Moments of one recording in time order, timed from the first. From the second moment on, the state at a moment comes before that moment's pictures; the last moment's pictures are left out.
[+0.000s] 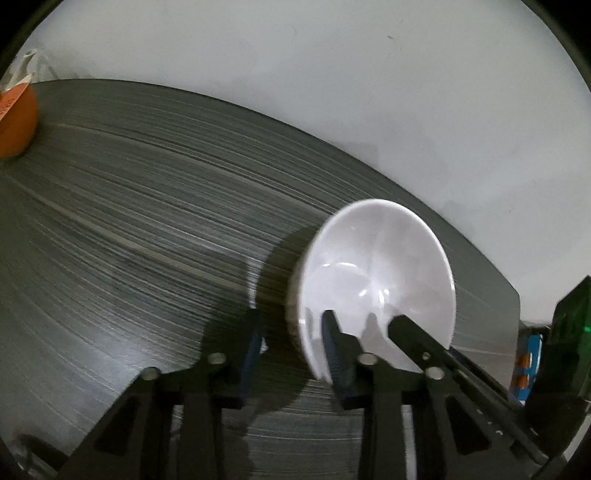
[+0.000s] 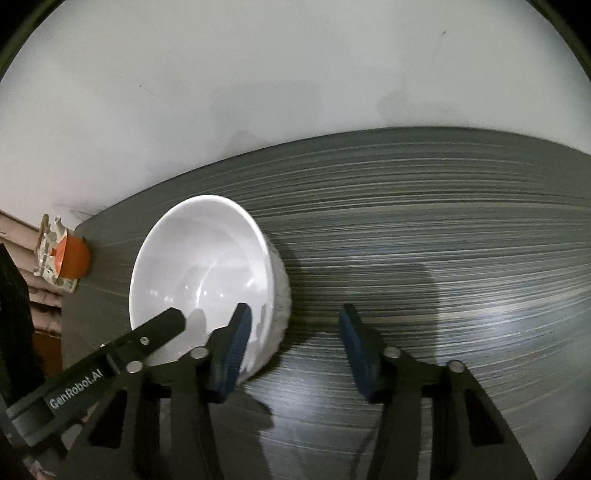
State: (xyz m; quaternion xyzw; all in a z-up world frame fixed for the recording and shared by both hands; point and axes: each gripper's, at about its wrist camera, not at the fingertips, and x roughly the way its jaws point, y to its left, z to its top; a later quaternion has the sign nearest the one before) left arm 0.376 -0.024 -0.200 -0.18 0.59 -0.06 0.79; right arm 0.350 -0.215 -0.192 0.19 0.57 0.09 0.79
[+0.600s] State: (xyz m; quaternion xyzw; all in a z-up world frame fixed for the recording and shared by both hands) left arm 0.305 -0.069 -0.130 -0.14 0.56 -0.09 0.81; right arm 0.295 -0.222 -0.145 0.19 0.56 0.10 0.80
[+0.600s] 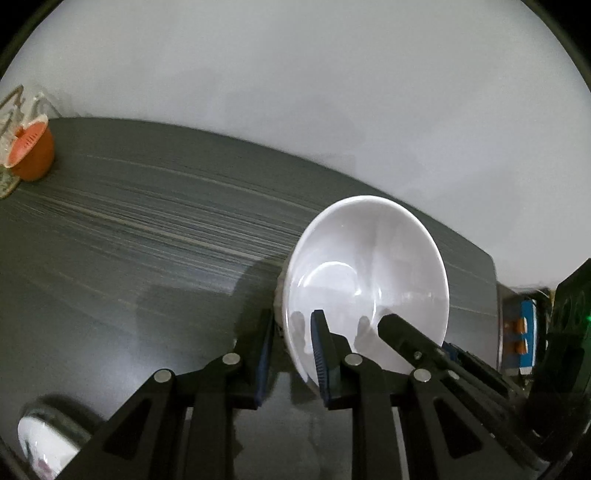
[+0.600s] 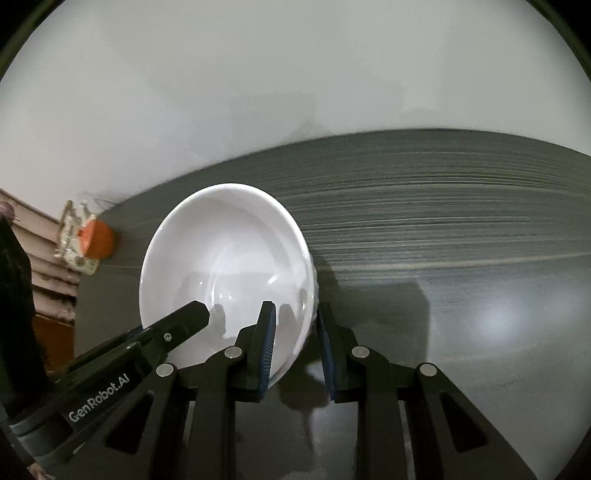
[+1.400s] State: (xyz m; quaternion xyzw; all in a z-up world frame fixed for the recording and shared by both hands) left arm 0.118 -0.080 -0.067 -0.12 0.56 -0.10 0.82; right arm 0.120 -0.239 -0.047 0.18 0.51 0.10 0.84
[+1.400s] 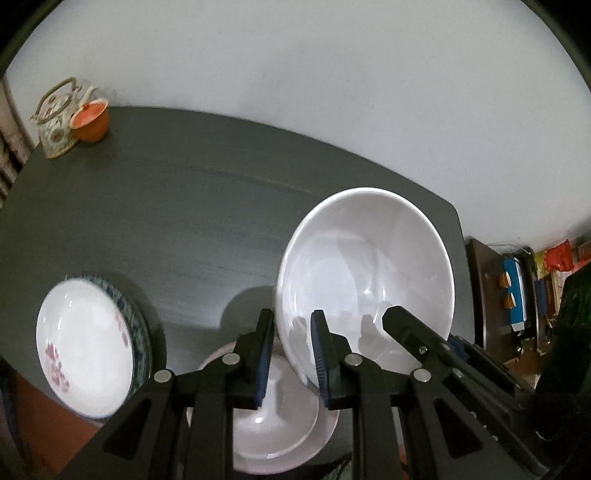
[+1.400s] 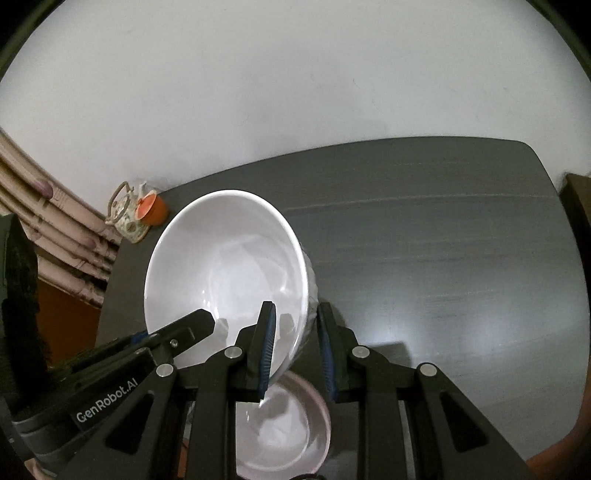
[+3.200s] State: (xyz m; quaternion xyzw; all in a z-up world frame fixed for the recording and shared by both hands) left arm 0.055 -0.026 -0.149 -0.13 0.63 -0.06 0.76; right arm 0.044 -0.185 -0.132 0.18 0.59 0.12 0.77
